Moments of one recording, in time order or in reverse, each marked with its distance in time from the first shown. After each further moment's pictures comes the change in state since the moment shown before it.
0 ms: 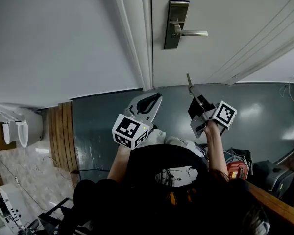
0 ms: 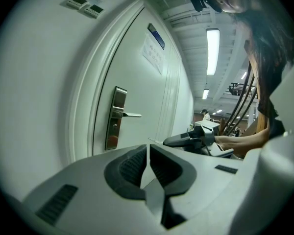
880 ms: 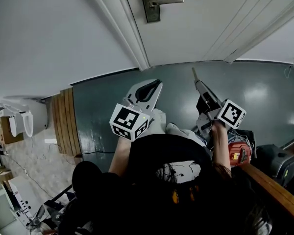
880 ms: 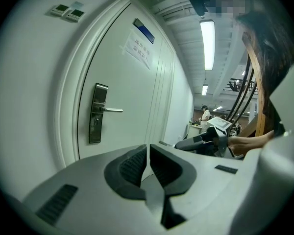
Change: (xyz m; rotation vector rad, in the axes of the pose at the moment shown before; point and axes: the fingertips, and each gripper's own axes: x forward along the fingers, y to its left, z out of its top) left arm 0.010 -0.111 -0.015 0.012 0.036 0.016; right arm -0.145 -0.018 -0.002 -0.161 0.028 -0.078
